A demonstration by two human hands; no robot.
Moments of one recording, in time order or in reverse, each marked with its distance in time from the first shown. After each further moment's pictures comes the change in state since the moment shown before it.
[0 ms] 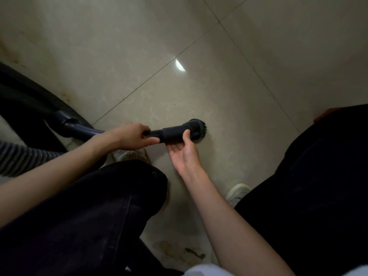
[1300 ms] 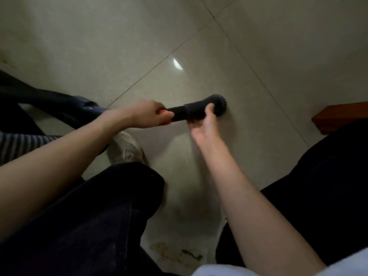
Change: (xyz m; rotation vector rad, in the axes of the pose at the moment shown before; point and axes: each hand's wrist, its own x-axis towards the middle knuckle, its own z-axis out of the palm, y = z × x) left_hand 0.017 0.050 -0.041 -0.071 0.067 0.060; right_hand 0.026 -0.073 0.028 -0.027 0.053 -0.204
